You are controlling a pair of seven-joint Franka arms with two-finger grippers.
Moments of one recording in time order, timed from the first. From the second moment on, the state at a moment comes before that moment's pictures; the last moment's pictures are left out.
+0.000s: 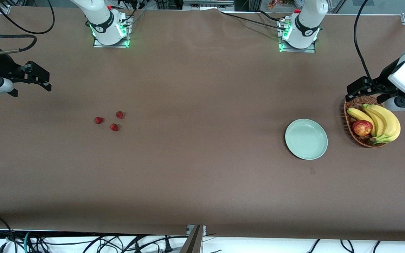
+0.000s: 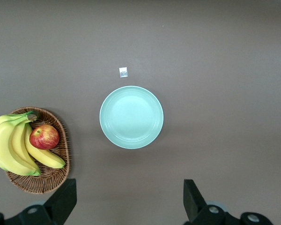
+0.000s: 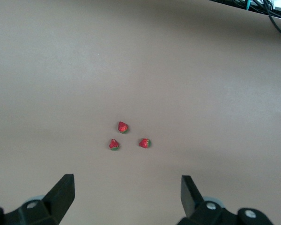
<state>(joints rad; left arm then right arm) 0.05 0.12 -0.13 -1.45 -0.02 1.55 -0.07 0.15 0.06 -0.06 -1.48 0.01 1.60 -0.12</state>
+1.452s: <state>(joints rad) 0.06 0.16 -0.14 -1.46 0.03 1.59 -0.07 0.15 0.06 -0.07 -1.49 0.01 1.41 -0.09</state>
